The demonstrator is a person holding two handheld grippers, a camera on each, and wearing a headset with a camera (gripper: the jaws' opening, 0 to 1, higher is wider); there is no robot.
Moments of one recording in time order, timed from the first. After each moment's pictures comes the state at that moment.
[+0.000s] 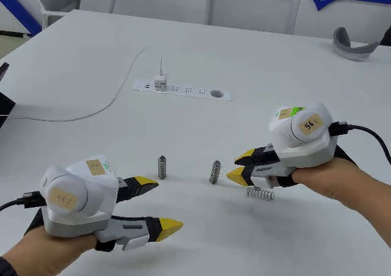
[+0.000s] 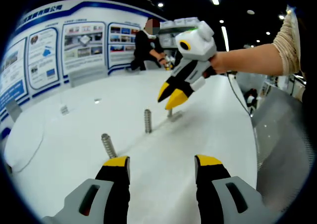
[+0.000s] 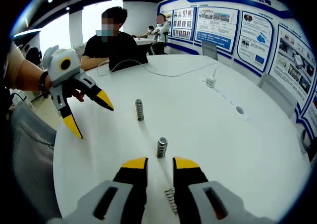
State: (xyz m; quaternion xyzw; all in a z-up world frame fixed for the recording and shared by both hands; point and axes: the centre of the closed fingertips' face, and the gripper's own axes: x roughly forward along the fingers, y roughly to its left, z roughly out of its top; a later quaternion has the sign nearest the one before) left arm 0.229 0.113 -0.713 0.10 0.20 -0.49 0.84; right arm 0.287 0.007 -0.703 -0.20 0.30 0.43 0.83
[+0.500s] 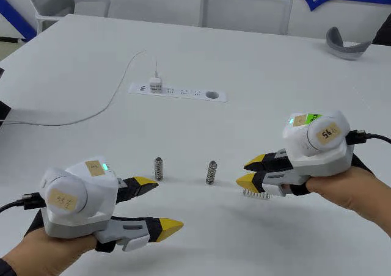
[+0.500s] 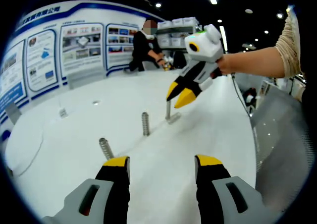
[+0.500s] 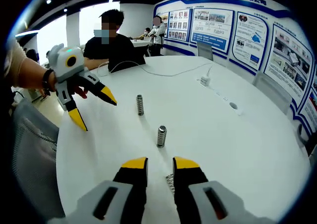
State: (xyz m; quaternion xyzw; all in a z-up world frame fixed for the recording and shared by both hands) left arm 0.228 0.108 -0.710 0.10 0.20 -0.50 0.84; right arm 0.270 -0.015 -0.699 -0.19 0.30 0.42 0.84
